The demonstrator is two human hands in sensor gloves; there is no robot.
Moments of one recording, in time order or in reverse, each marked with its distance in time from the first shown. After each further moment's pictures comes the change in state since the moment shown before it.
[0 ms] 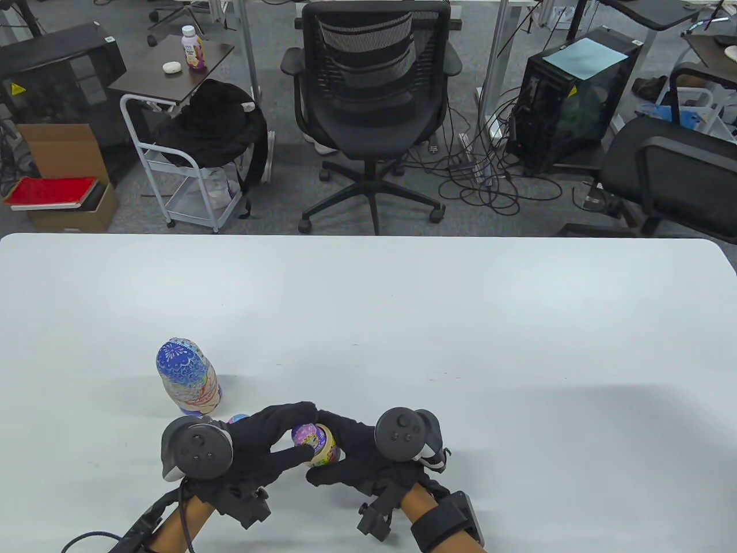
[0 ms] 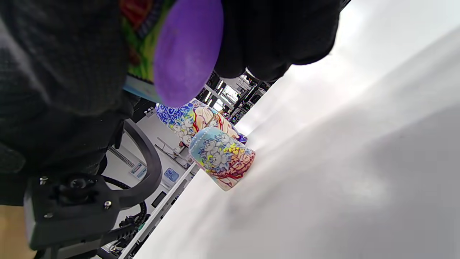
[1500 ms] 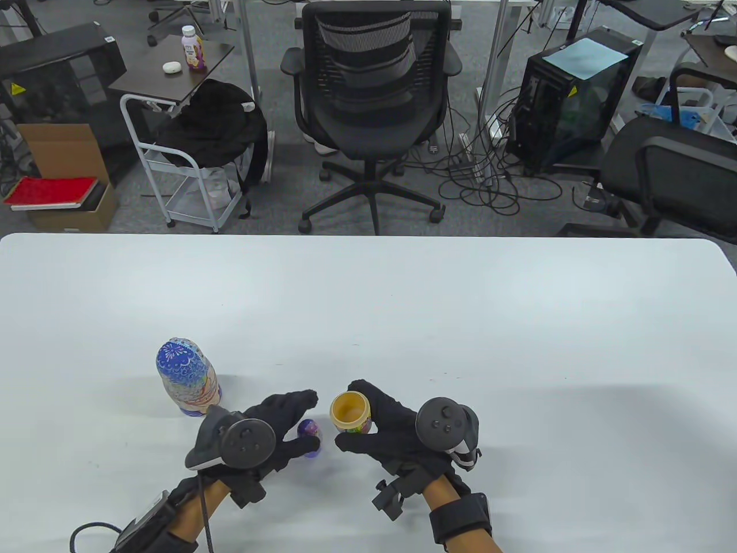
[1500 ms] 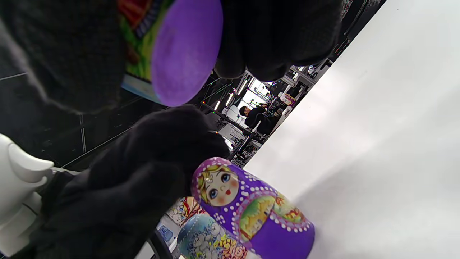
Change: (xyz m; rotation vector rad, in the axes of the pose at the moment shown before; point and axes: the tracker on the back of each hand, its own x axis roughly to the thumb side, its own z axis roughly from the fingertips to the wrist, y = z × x) left_hand -0.021 -0.015 -0.012 -0.097 0.107 -0.437; right_hand -0.009 -0.047 0.016 -0.246 0.026 -0.024
